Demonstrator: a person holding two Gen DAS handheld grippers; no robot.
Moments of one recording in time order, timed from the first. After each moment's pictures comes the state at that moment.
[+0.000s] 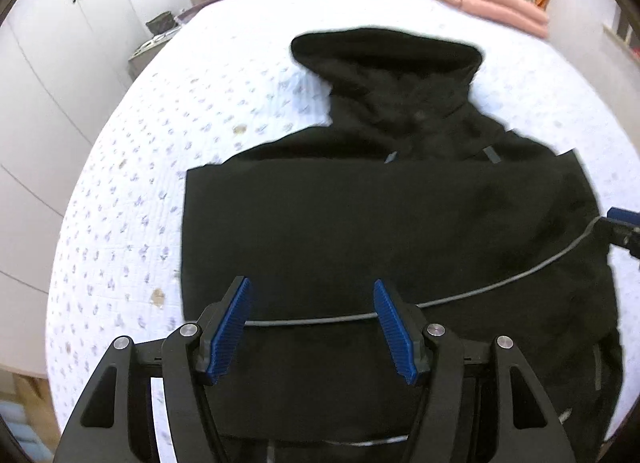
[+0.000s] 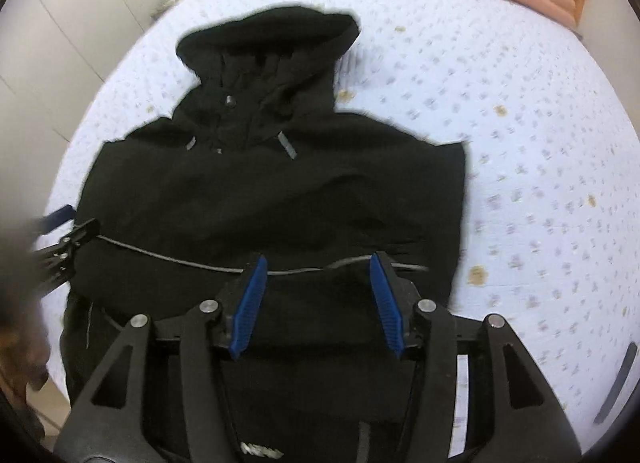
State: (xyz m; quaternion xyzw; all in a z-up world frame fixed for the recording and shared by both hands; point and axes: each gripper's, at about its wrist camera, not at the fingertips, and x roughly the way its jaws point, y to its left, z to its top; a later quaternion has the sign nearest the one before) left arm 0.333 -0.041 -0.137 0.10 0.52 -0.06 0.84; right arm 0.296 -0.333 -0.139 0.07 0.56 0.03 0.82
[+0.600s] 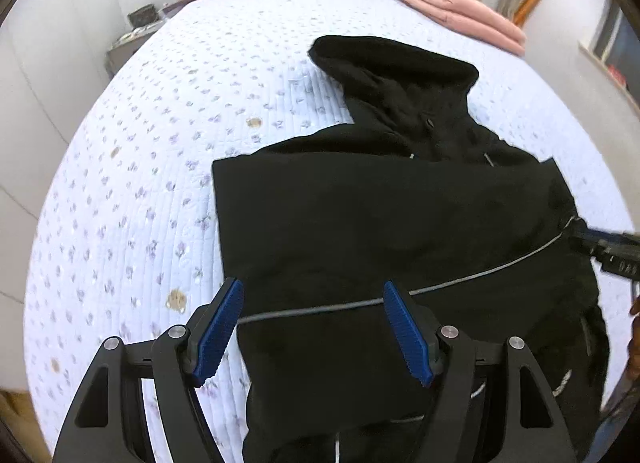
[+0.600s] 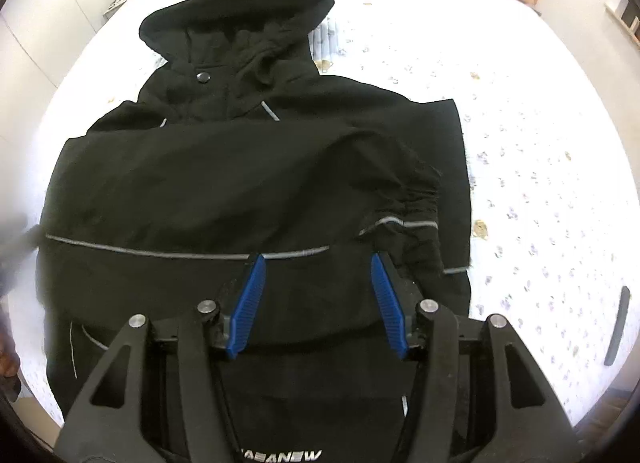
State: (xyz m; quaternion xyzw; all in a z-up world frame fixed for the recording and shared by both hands) left arm 0.333 0.035 -0.135 0.04 0.52 -0.13 0.84; right arm 0.282 -0.305 -0.147 0.07 0.58 -0.06 0.81
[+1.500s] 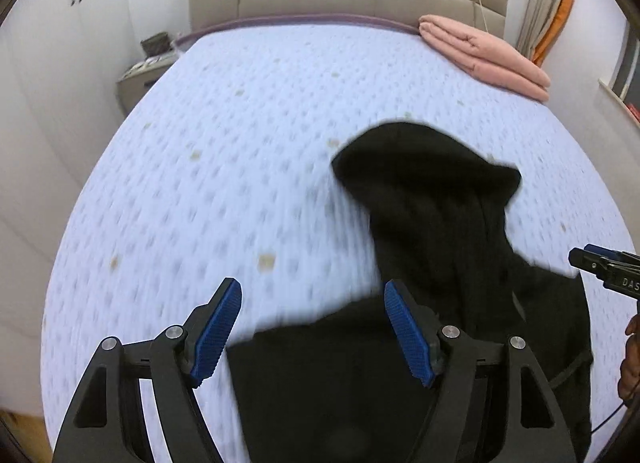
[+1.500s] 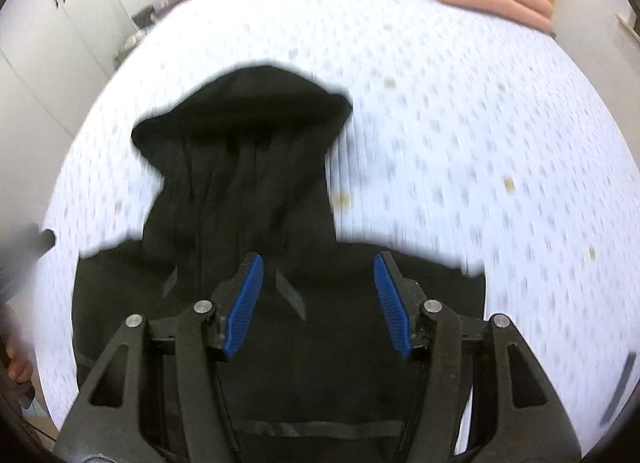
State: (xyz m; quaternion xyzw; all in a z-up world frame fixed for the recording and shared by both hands) left arm 0.496 -0.001 -0.091 0.03 0.47 -0.10 0.88; right arm 0.429 -0.336 -0.098 0.11 0.52 -0.03 0.85
